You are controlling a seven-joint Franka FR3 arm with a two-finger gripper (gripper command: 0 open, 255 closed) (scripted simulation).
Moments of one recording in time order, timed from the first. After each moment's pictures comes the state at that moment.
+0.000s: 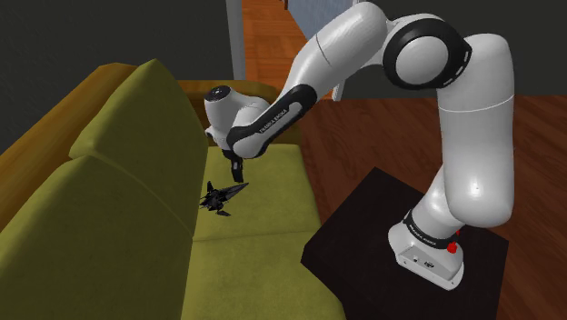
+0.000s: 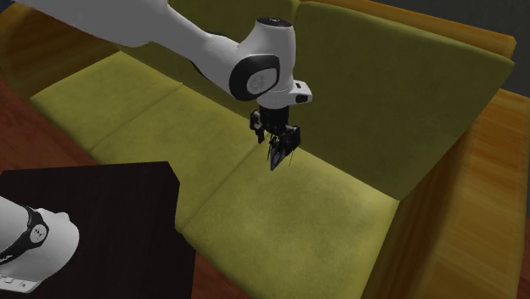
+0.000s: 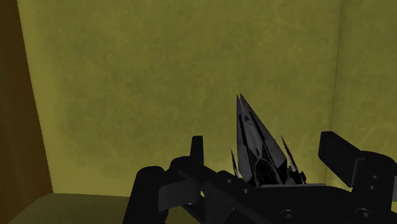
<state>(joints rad) 0.22 0.54 0.20 -1.86 -0.32 2.33 -0.26</state>
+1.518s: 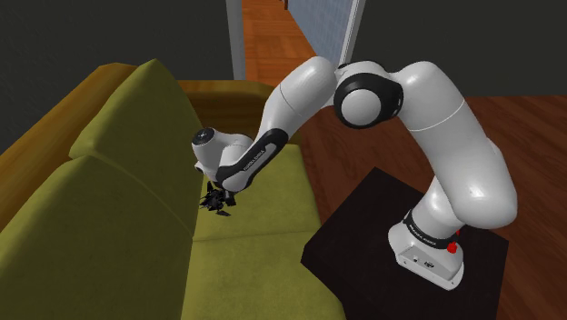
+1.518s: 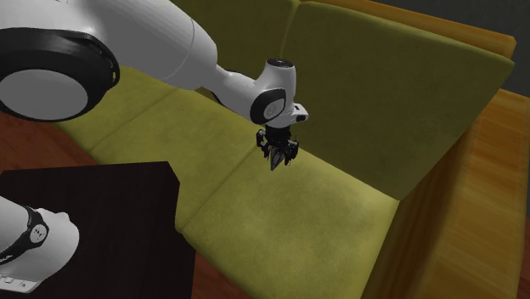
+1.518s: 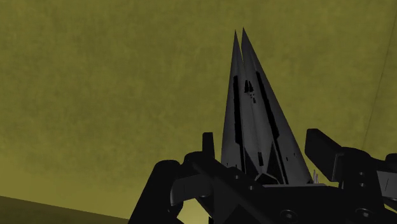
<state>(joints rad) 0.31 0.89 0.18 -1.60 -0.41 2.36 -0.28</state>
